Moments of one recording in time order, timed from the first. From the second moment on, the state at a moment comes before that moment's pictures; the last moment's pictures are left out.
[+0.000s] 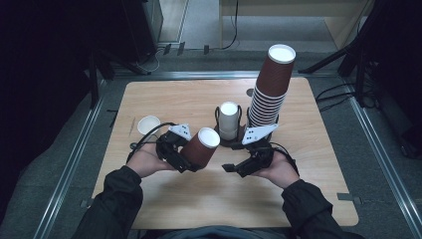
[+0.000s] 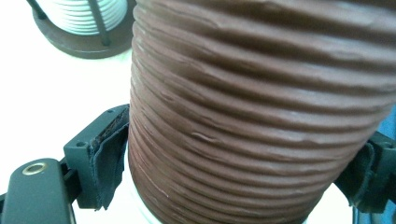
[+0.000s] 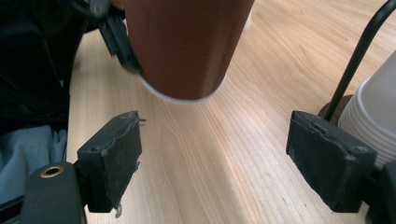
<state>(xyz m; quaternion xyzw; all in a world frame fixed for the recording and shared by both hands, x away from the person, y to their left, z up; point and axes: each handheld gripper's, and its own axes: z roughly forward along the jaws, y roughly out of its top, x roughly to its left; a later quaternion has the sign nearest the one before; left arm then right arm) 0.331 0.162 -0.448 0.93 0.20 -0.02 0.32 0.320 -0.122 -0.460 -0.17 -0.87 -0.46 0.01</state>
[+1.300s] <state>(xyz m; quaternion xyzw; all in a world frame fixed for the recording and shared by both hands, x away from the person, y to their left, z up) 0.338 0.135 -0.456 0.97 0.15 -0.02 0.18 0.324 -0.123 -0.466 -0.16 -0.88 -0.45 0.01</state>
